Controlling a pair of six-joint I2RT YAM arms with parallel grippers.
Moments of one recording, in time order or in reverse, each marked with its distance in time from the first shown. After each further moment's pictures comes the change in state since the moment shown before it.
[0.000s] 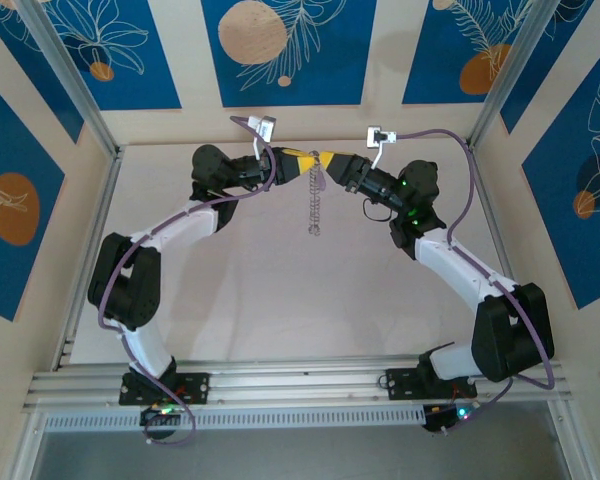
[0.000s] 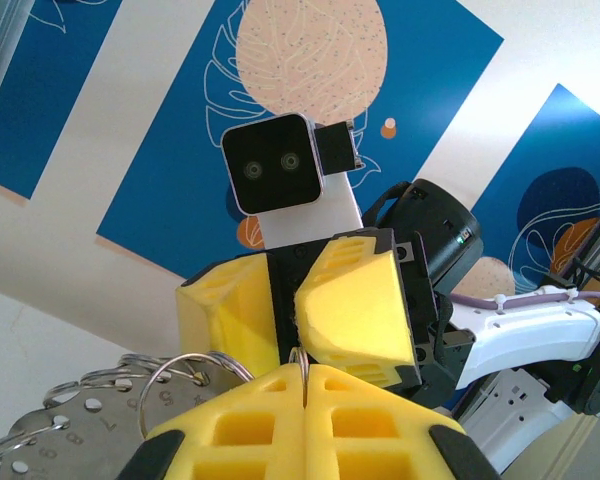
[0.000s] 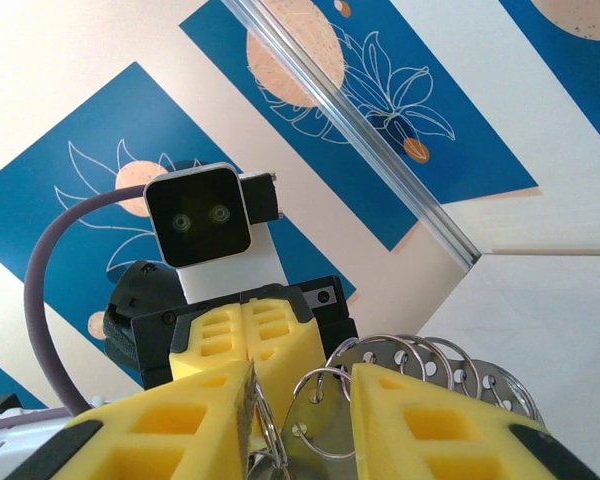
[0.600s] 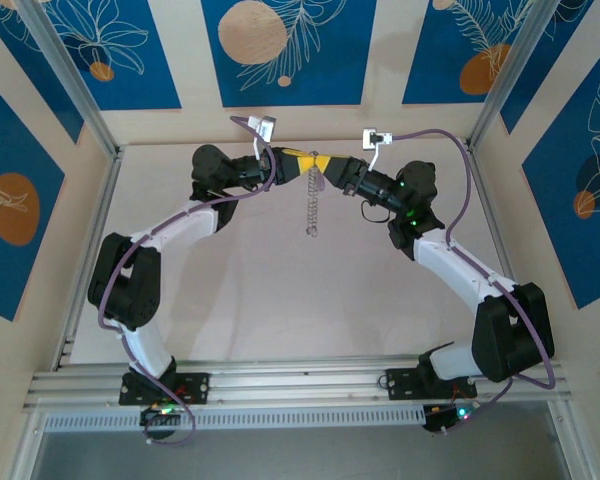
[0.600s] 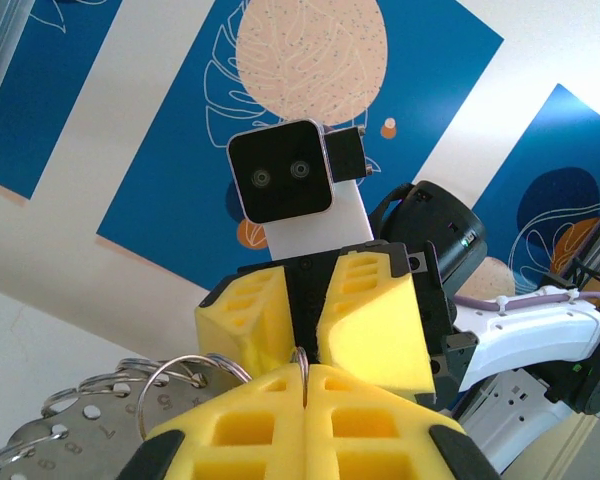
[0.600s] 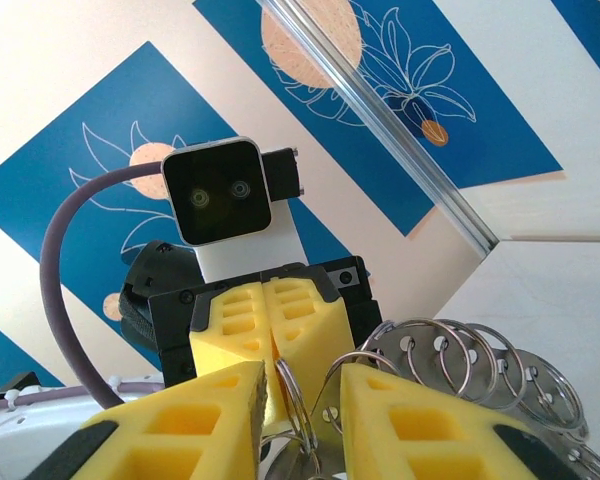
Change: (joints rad) left arm 0.000 0.000 0.000 0.000 0.000 0.000; right arm 0.013 0.000 0.000 0.000 -0.034 0.002
